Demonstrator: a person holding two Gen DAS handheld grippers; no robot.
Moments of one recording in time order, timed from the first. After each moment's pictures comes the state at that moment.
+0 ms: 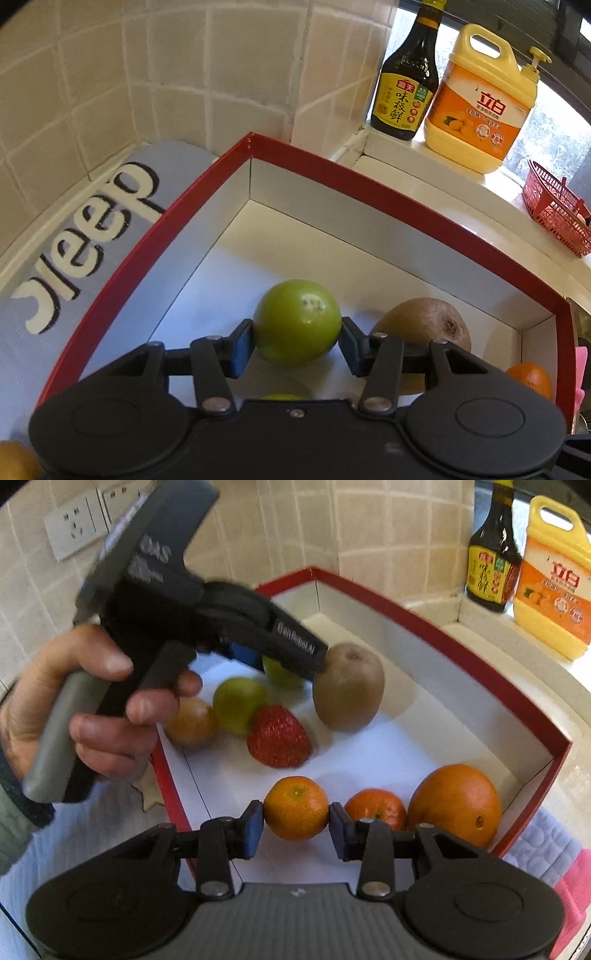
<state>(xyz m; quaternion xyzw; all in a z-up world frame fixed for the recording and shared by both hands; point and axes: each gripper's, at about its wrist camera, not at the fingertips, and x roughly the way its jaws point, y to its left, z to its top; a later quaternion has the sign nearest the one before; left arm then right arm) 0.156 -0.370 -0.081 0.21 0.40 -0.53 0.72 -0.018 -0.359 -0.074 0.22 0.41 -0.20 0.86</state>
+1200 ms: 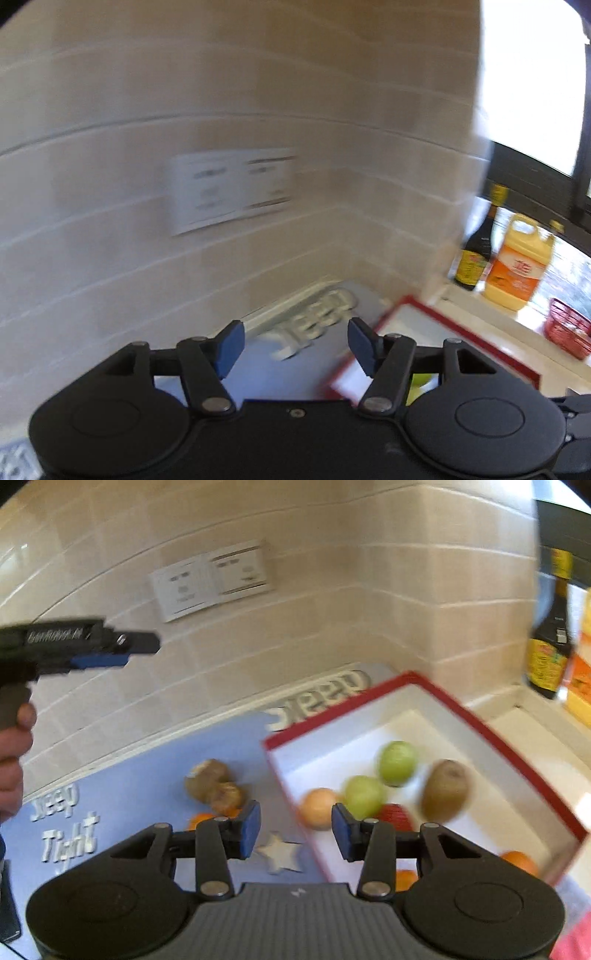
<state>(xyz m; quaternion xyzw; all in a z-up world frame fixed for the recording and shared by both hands) 0.169 -0.118 0.091 0.08 0.27 -0.41 0.87 -0.003 -0.307 0.022 0.20 0.32 -0.11 0.92</state>
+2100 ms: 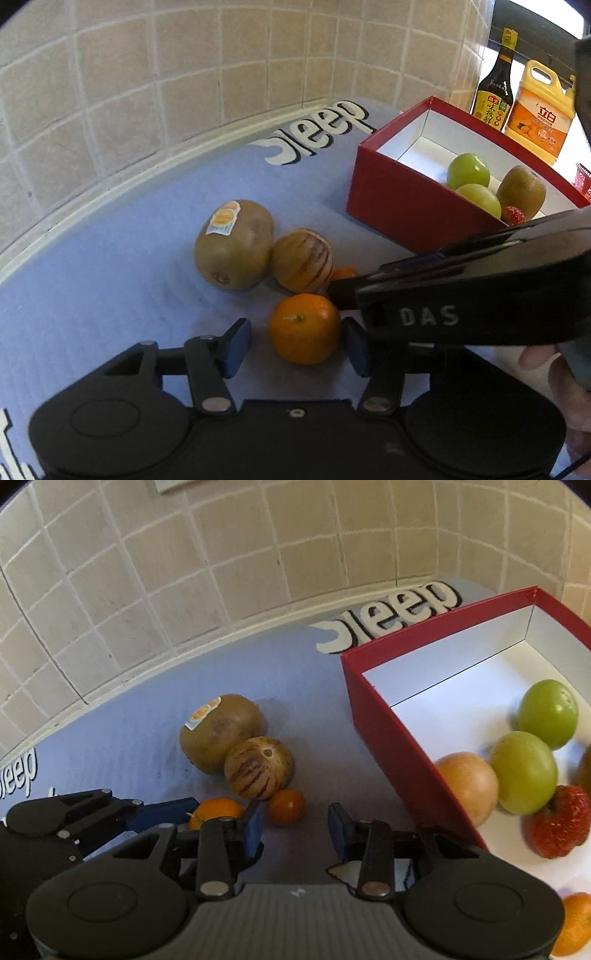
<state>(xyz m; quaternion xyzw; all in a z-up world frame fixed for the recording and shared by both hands) 0.163 -0.135 -0.090 0.17 0.38 -0.42 0.81 0.131 -0.260 -0.081 0.21 0.41 -0.10 0.88</state>
